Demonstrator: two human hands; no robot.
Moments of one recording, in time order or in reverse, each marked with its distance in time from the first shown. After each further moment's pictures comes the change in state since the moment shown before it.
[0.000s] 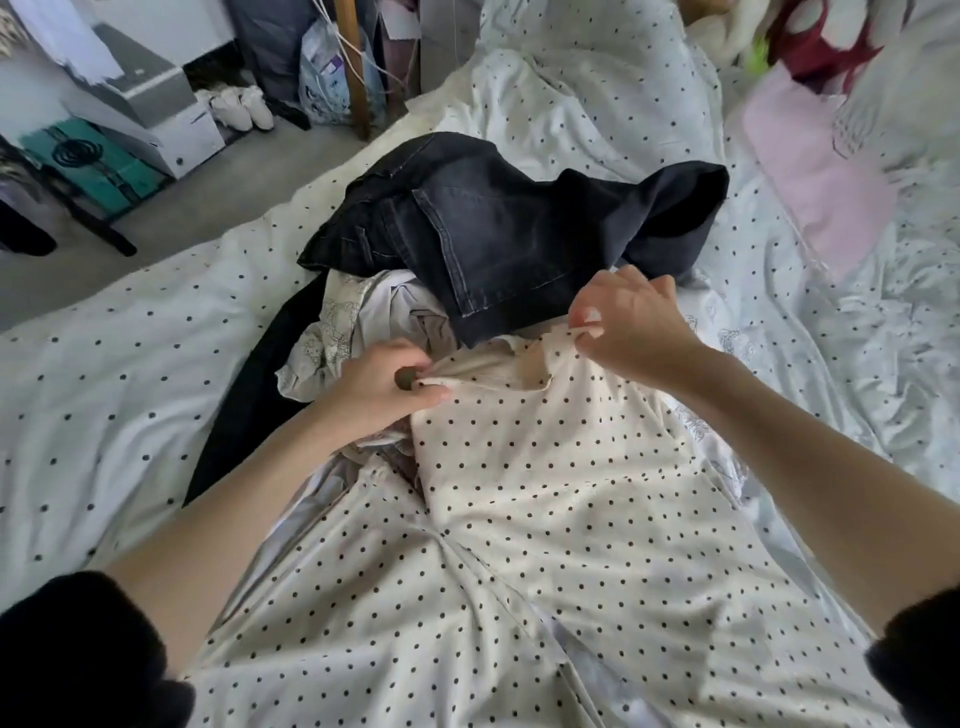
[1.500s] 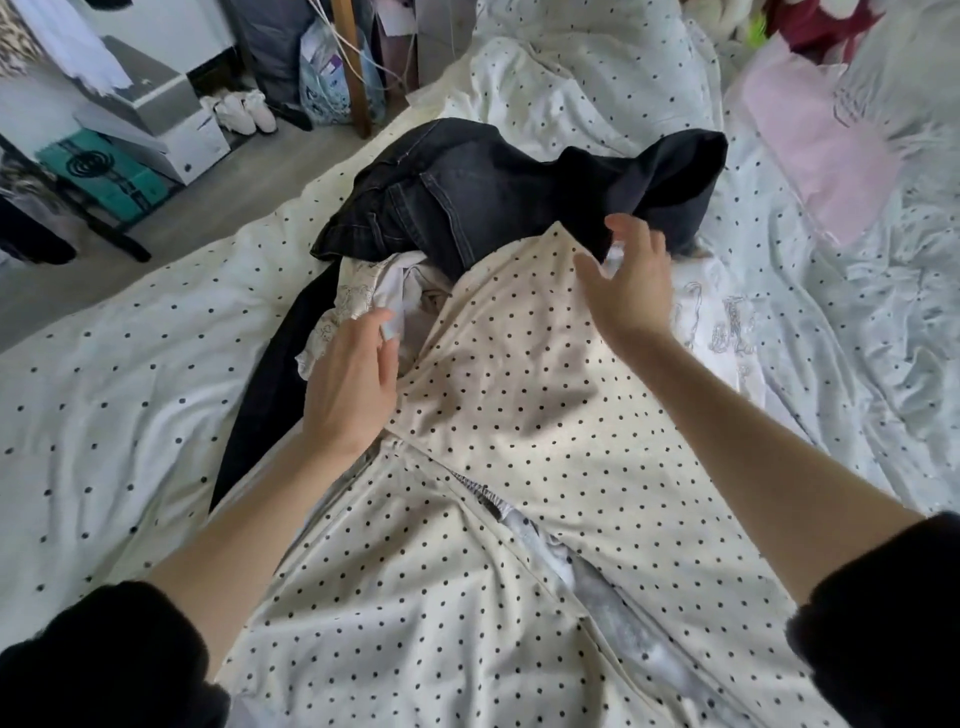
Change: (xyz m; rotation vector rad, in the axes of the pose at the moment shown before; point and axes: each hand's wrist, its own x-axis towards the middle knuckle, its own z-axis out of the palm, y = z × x) left_hand -0.029 -0.025 0.009 0.321 0.520 0.080; right_hand -0.003 -0.028 0.019 0.547 0.391 0.422
